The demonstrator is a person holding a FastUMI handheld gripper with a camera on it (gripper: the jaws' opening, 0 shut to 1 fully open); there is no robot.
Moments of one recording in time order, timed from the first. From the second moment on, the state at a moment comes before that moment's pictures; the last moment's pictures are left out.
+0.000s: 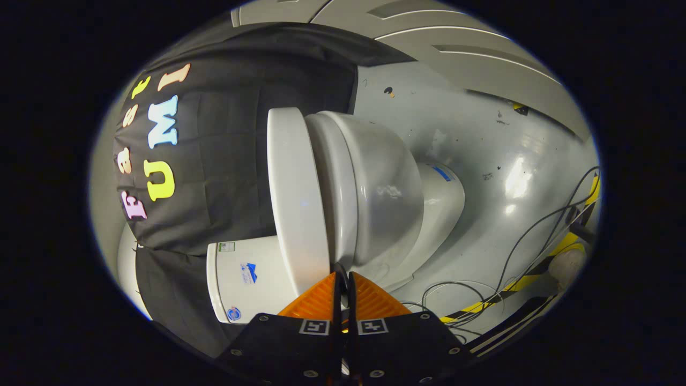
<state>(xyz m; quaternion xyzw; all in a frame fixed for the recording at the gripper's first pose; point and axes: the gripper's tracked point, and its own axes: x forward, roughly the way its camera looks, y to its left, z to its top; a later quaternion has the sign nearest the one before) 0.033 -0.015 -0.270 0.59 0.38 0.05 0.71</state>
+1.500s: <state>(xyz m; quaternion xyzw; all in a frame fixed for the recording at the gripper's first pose) 0.031 0.018 -0.157 0.36 0.32 0.01 0.88</state>
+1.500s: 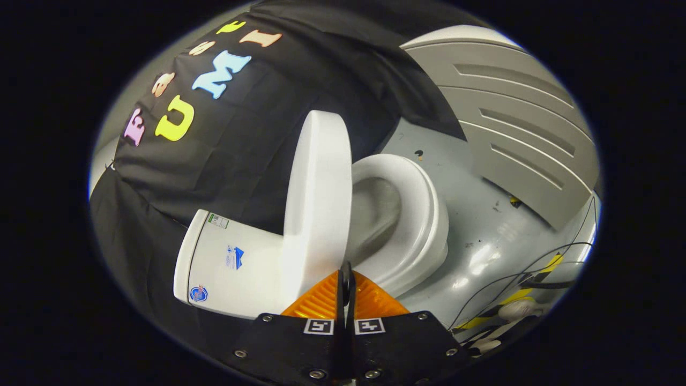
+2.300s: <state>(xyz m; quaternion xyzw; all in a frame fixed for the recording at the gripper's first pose) 0.033 0.067 -0.090 0.19 0.24 0.01 0.95</state>
